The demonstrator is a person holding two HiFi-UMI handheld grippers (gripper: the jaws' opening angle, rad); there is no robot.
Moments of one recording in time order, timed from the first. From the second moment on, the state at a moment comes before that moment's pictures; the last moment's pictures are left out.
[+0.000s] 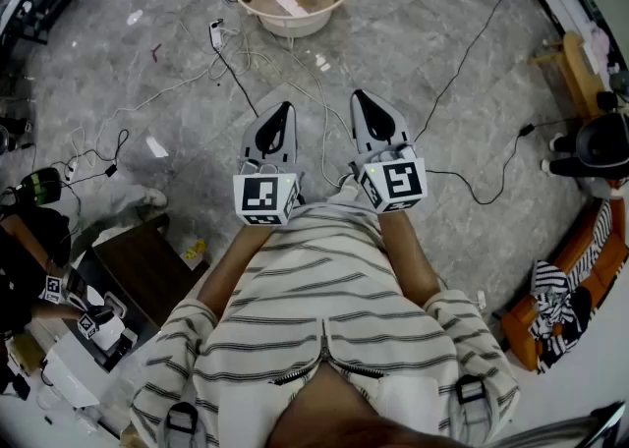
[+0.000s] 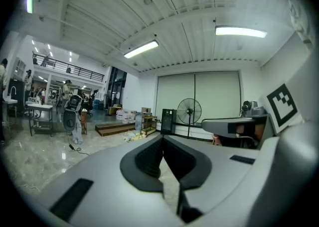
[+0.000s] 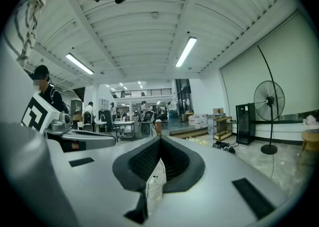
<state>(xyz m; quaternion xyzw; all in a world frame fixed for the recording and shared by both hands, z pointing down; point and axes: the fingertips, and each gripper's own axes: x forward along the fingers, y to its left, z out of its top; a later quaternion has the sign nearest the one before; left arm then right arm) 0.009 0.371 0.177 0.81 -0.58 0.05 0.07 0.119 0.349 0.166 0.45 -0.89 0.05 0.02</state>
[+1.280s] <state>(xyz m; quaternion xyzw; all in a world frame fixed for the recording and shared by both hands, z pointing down) -0.070 0.353 0.188 0.85 -0.53 0.03 0.07 0.025 0.346 0.169 0.49 -0.87 0.06 0.03</state>
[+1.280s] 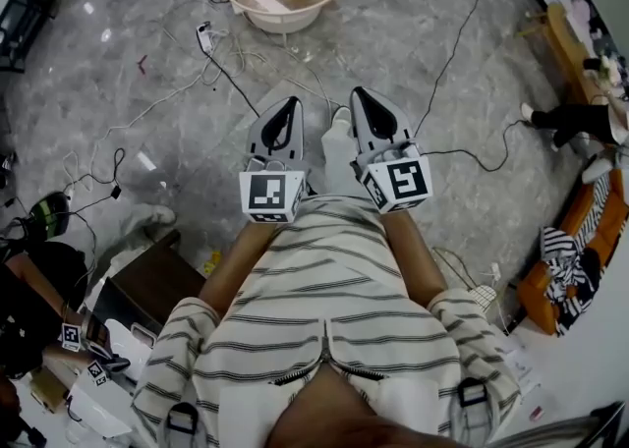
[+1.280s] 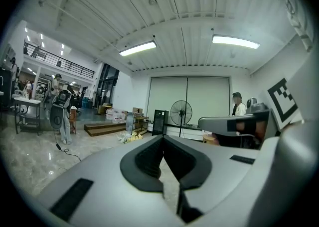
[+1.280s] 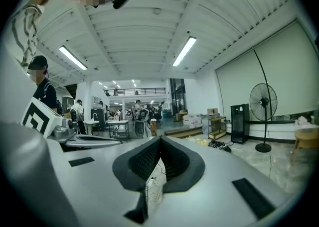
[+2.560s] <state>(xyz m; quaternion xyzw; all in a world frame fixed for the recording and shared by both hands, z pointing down) 0.012 0.008 0.235 0.80 -0.58 0.10 0.11 0.099 -0.012 0.228 0.42 -0.90 0.13 0.04</state>
